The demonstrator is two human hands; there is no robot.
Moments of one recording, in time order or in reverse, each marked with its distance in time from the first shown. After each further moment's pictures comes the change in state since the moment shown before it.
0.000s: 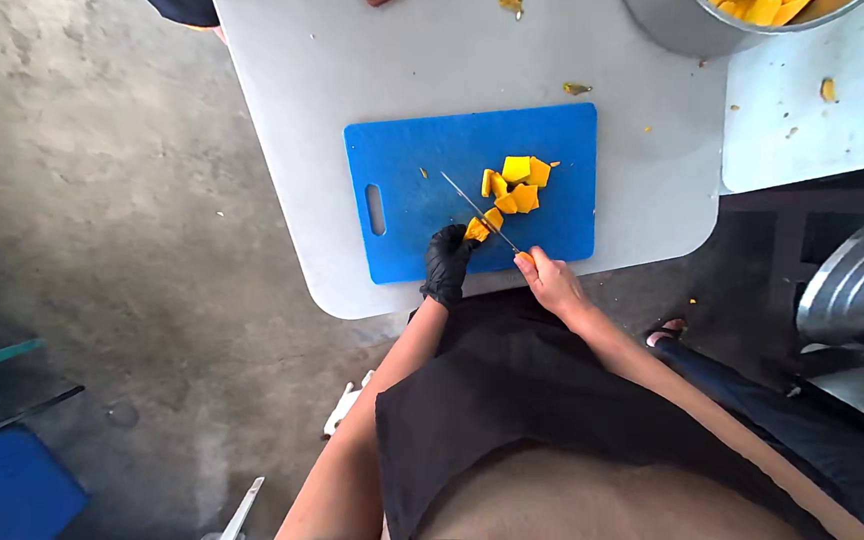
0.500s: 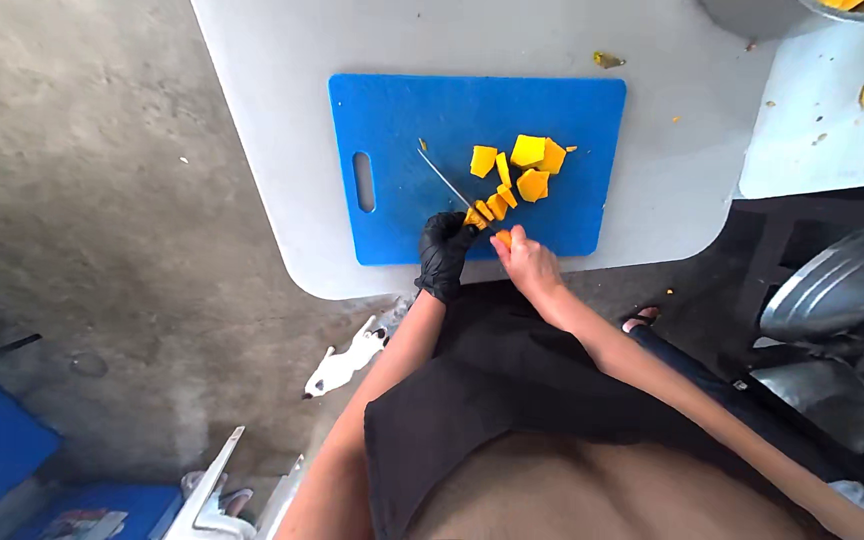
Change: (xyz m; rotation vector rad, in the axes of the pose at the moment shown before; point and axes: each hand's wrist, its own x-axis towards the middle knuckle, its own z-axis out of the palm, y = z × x) left_hand -0.002 -0.007 0.010 -0.263 0.093 -0.042; right_hand 0.029 -0.031 0.015 -0.219 -0.069 0.114
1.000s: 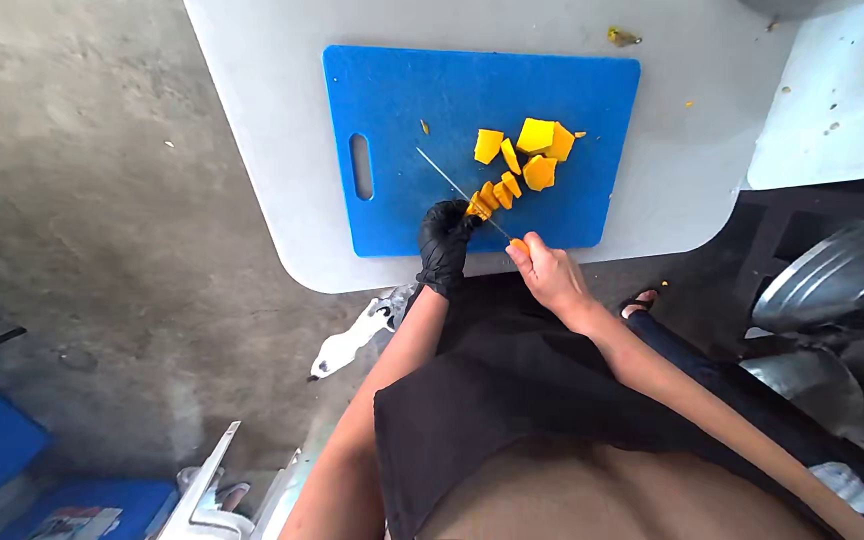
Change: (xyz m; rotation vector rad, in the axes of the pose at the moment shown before) left_hand -0.002 -0.004 0.002 -0.024 0.044 0.063; right_hand -0.030 0.018 -0.015 0.086 0.044 -0.167
